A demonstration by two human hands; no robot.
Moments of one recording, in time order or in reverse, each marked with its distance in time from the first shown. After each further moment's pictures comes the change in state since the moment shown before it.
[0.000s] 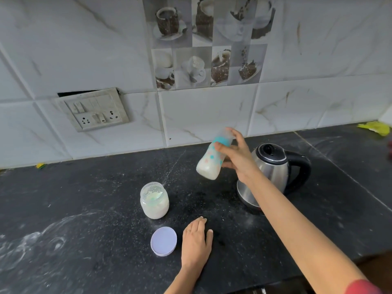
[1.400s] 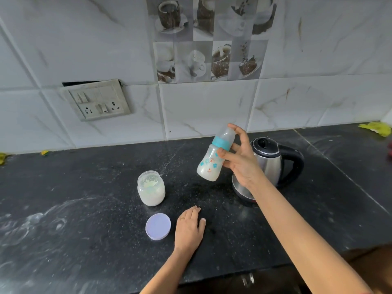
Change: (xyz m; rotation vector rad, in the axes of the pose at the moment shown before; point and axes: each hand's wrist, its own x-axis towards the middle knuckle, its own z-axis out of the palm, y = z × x) left_hand 0.000 0.006 -0.005 0.006 -0.070 -0.051; right_hand -0.043 0.006 -0.021 0.182 -0.172 -0.100
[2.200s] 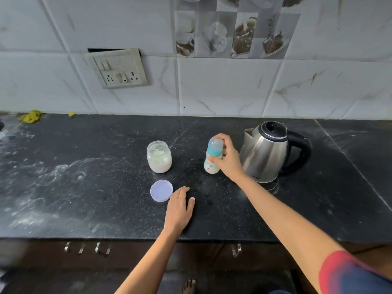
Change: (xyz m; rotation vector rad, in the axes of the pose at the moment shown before) left_hand -0.048 0.008 -0.024 -0.195 0.081 -0.244; right_hand -0.006 0.080 -0.023 -0.673 -0.073 -0.099
